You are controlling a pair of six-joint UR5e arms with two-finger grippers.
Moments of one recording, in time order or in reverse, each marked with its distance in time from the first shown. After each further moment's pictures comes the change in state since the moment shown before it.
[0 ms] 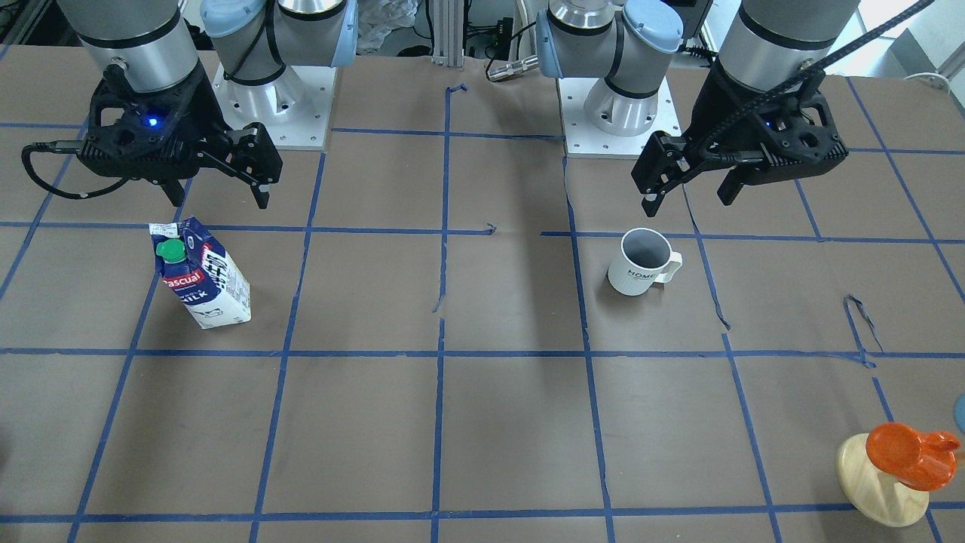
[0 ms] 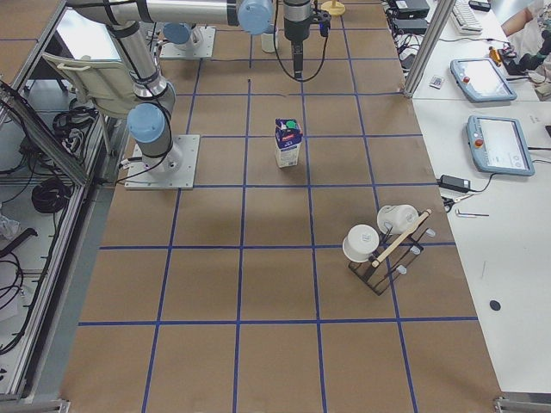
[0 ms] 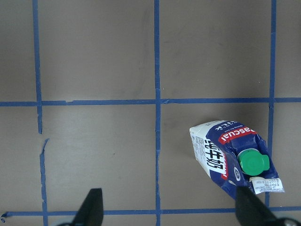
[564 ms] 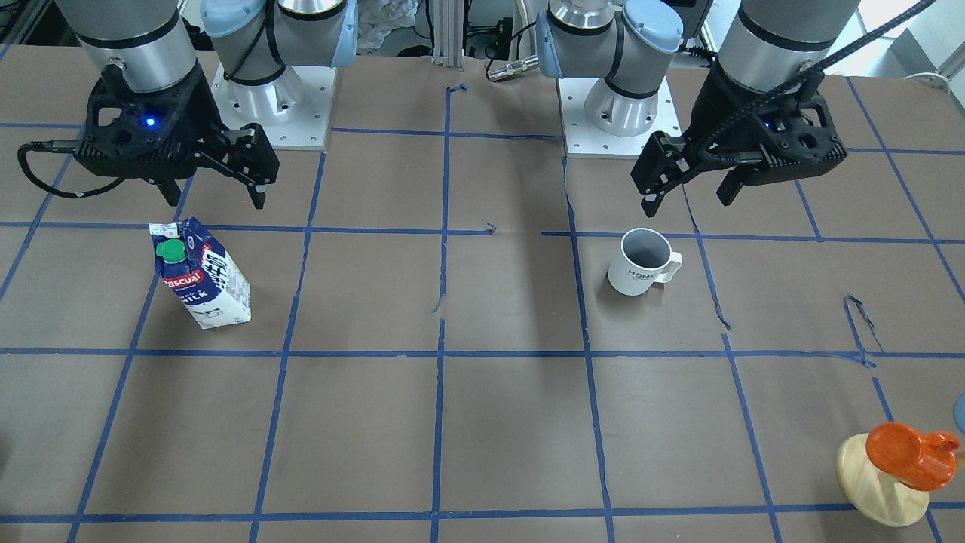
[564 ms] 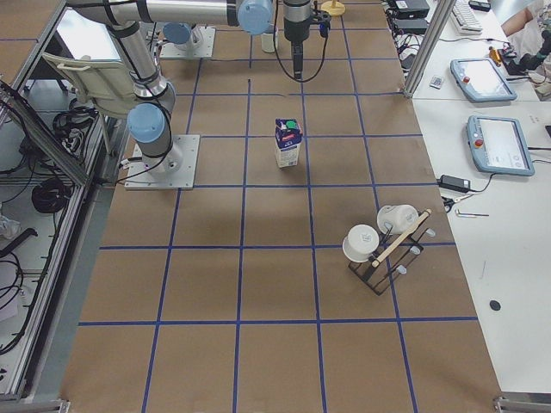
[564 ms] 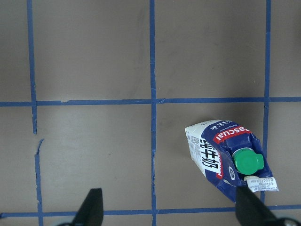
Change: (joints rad) left arm 0.000 0.000 -0.002 0.000 0.000 0.000; right arm -0.001 0.000 0.001 0.000 -0.015 0.000
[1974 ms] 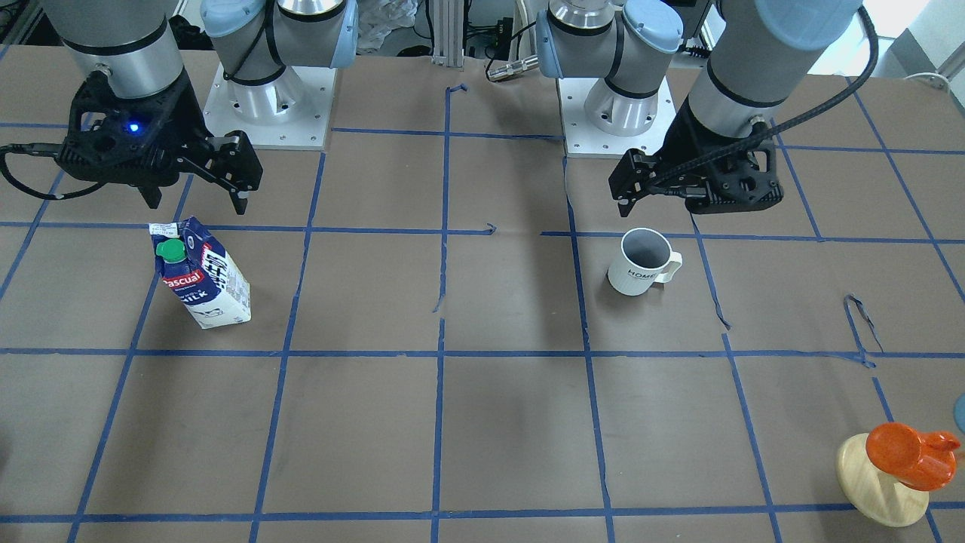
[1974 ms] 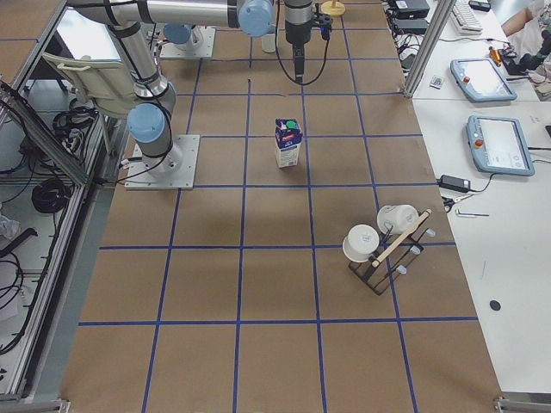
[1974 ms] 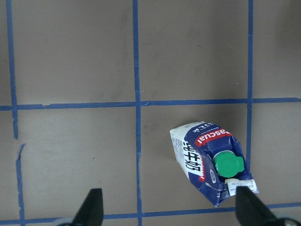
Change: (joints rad) left arm 0.005 0.001 -0.146 -0.028 -0.011 0.126; right arm -0.026 0.011 0.003 -0.008 -0.070 -0.015
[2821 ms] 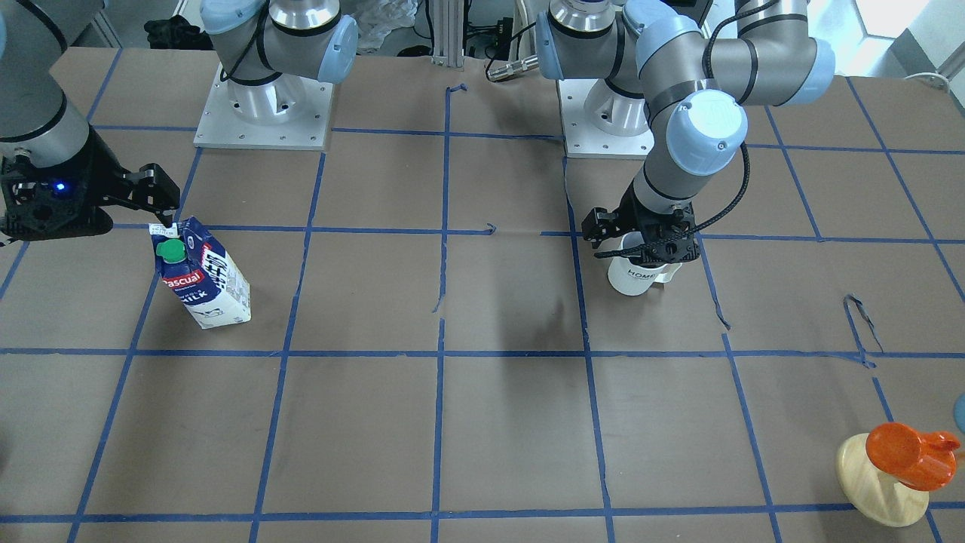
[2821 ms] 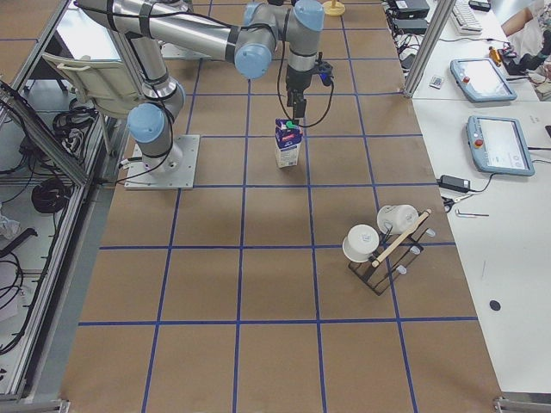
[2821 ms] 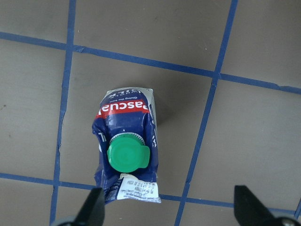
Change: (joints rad) left arm 0.025 -0.038 -0.407 0.376 0.041 0.033; right arm -0.248 0.018 0.154 -0.044 0.010 -0.457
